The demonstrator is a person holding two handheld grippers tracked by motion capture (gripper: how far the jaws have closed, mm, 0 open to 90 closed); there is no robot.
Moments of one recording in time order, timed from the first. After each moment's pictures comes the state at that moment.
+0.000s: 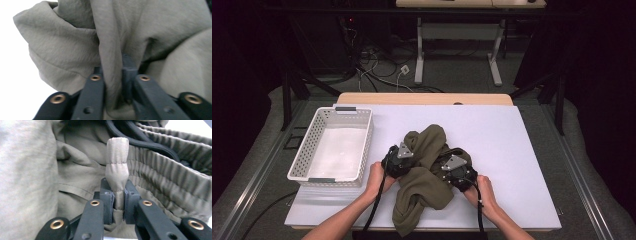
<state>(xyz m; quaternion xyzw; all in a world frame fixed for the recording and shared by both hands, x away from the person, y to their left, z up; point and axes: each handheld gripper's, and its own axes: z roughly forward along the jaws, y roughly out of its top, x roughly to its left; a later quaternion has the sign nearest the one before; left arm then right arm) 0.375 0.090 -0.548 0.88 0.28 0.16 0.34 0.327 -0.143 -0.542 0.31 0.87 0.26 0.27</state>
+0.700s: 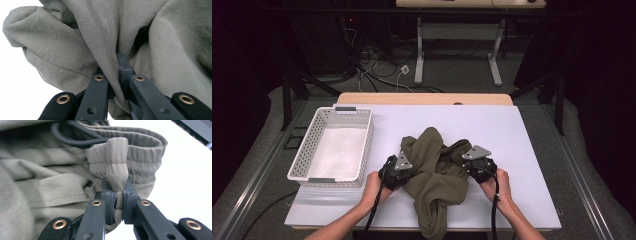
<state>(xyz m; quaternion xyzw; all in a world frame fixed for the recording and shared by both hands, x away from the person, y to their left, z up) 0.341 0.090 -0.543 0.89 0.26 0.13 0.34 0.339 -0.194 -0.520 0.37 0.83 0.29 0.30</state>
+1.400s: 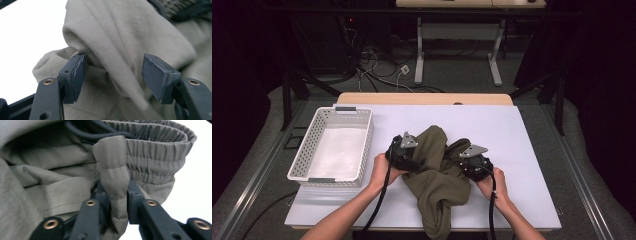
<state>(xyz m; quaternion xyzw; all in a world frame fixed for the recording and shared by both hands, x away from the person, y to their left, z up) 0.390 0.072 -0.510 0.87 0.29 0.16 0.37 0.350 -0.189 -0.531 0.37 0.84 0.29 0.25</state>
